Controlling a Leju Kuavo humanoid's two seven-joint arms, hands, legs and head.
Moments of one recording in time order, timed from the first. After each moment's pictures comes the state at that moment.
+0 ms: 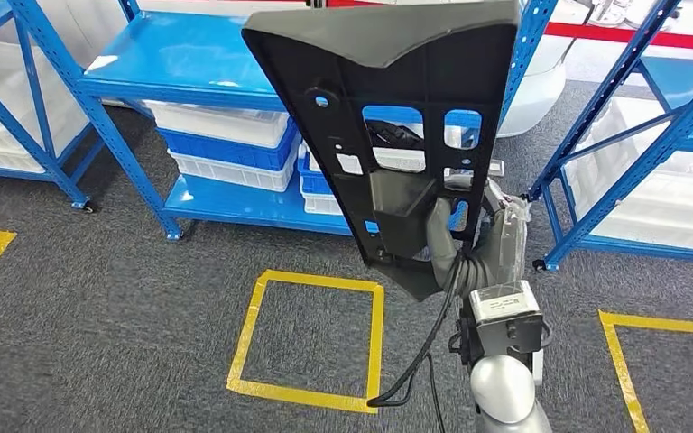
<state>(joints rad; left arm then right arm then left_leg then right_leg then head) -0.14 -0.15 0.94 -0.23 -0.68 0.15 -0.27 -0.16 0.08 0.31 -1.96 0.45 -0.24 -0.26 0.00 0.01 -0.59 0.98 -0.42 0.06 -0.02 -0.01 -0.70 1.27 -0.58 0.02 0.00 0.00</state>
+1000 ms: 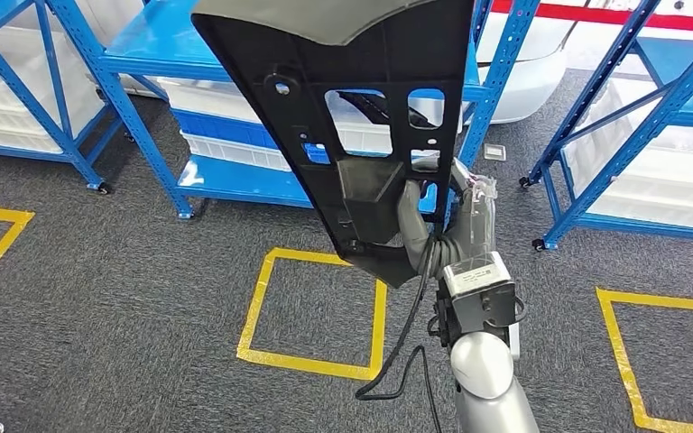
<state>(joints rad) -0.11 -0.12 1.02 -0.23 -0.62 0.17 -0.36 -0.25 0.14 0.33 -1.87 0.42 -0.18 -0.27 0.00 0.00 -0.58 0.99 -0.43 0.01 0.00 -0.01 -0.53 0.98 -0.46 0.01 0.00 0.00</state>
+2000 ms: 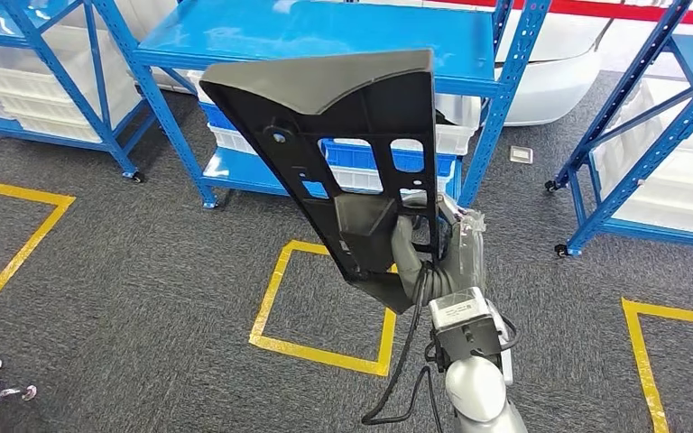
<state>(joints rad) -0.10 -0.12 1.04 -0.23 -0.62 0.17 -0.37 -0.13 0.12 0.34 -1.86 0.45 -0.21 -0.33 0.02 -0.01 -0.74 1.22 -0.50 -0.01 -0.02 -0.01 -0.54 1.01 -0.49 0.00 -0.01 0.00</state>
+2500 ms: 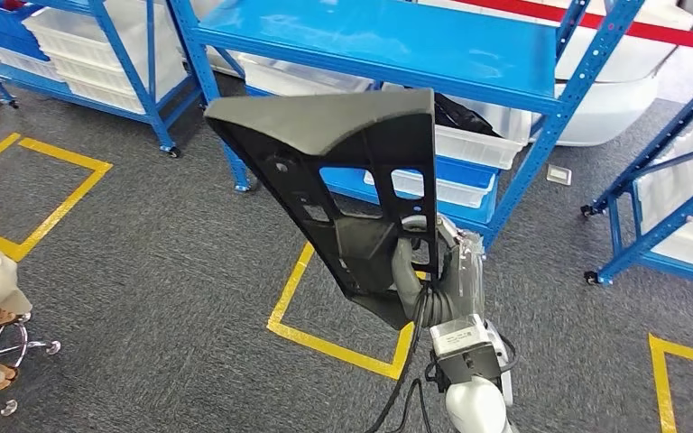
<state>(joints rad) -0.10 -0.12 1.05 -0.23 -0.61 0.22 -0.32 -0.06 0.11 0.35 -1.87 0.44 -0.22 -0.37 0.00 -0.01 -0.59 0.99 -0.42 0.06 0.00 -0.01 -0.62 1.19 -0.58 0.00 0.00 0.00</state>
